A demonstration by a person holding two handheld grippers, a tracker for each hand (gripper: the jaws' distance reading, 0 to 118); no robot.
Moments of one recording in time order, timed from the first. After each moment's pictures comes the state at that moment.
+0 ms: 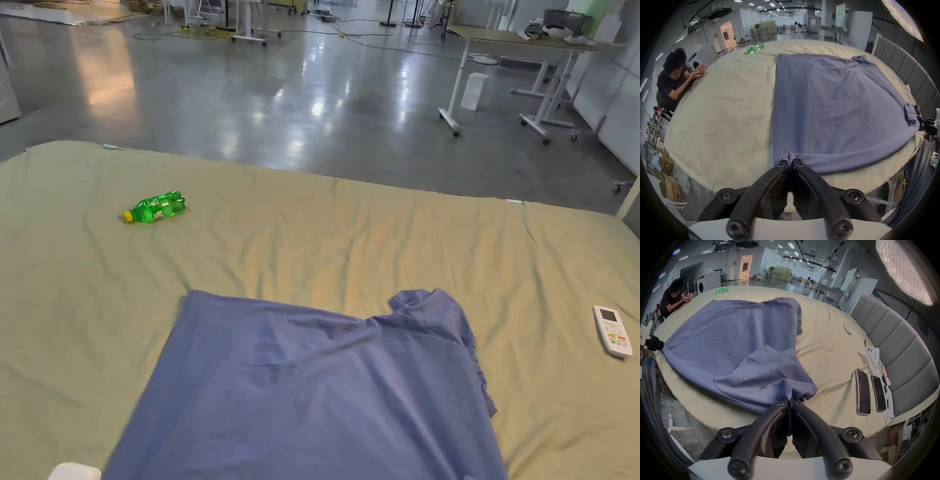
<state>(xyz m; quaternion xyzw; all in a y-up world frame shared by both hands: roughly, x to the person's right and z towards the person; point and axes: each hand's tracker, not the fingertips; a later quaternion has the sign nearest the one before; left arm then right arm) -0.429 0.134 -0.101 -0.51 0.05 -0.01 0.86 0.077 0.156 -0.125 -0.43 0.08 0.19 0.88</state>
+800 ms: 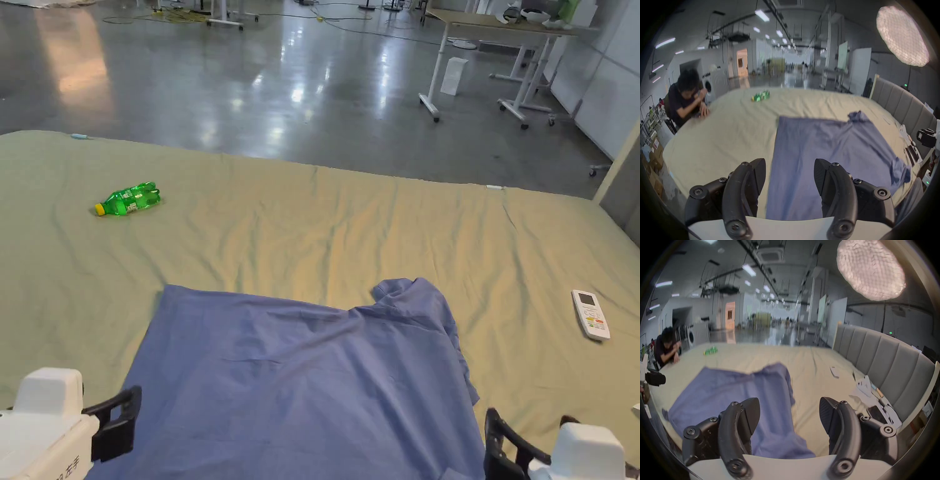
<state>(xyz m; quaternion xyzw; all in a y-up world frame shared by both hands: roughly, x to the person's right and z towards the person) -0.404 0.222 -0.138 -0.26 0.08 0.03 0.96 0.052 0.234 -0.160 -0.17 0.02 0.06 0.98</state>
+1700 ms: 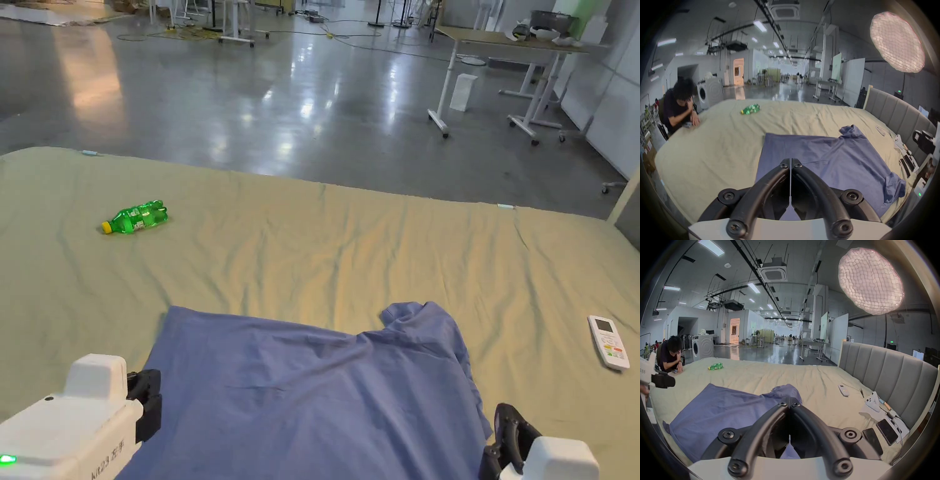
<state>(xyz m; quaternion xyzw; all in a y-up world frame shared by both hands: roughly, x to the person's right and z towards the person) -0.416 0.213 -0.199 -0.27 0.05 0.06 0.96 0.016 0.232 -0.182 -0.11 0.04 0.08 0.99</state>
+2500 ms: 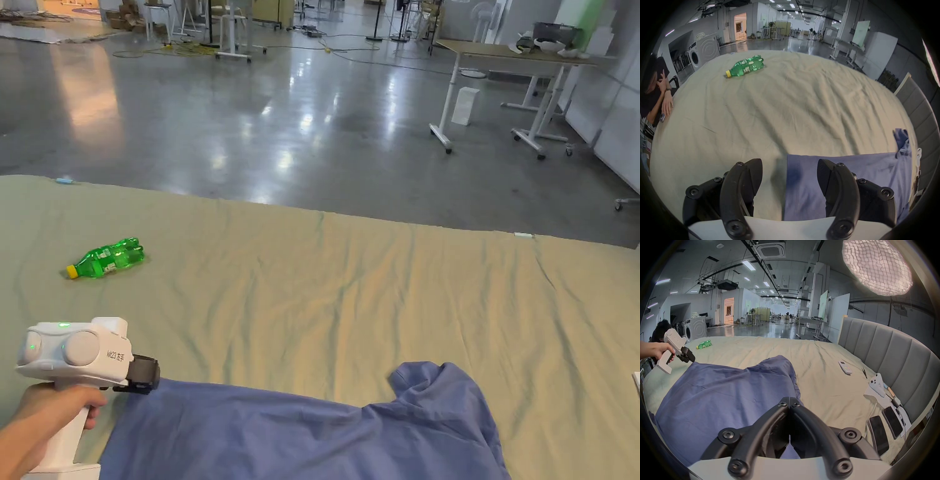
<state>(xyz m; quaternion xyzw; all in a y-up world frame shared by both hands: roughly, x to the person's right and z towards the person) -0.504 0.137 -0.503 -0.48 0.07 0.07 0.87 0.034 0.173 -0.250 -0.22 0.02 0.09 0.97</state>
